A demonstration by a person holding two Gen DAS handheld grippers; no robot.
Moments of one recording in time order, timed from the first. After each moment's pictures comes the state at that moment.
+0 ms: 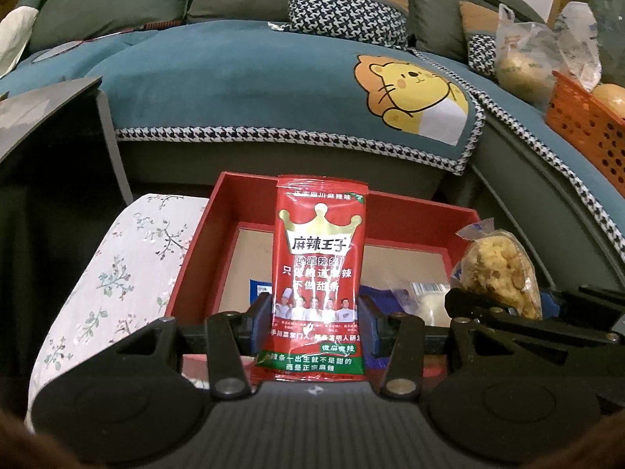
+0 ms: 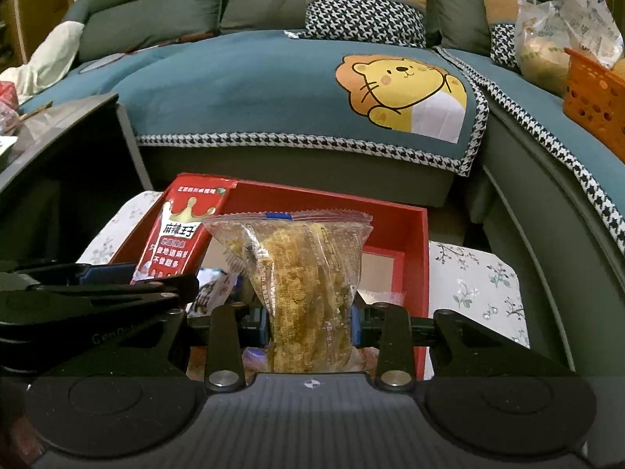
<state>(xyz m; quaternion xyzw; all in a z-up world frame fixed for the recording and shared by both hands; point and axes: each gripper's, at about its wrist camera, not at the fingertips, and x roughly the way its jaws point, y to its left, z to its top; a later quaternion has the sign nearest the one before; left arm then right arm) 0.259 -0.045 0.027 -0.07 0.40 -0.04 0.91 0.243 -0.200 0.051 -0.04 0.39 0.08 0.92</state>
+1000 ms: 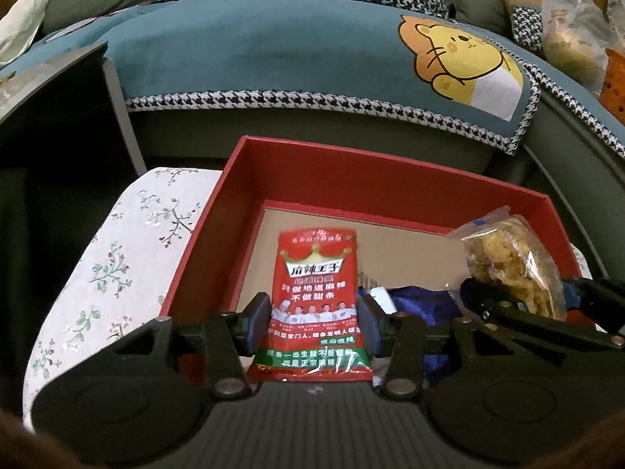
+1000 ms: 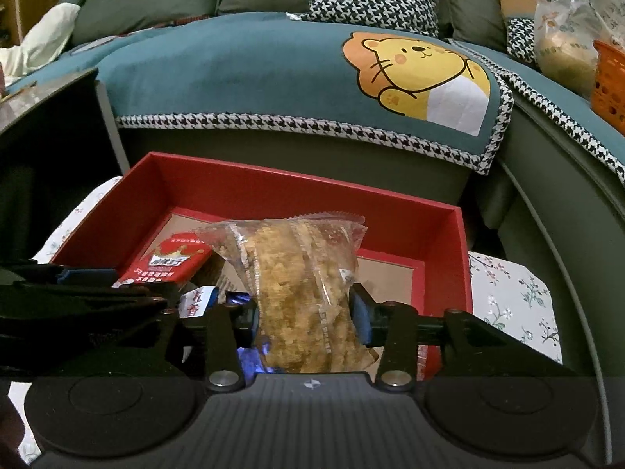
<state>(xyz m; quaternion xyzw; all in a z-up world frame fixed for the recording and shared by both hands) 0.303 -0.043 -0.020 -0.06 0.44 0.00 0.90 0.287 -0.189 0.000 -0.07 0.39 0.07 0.92</state>
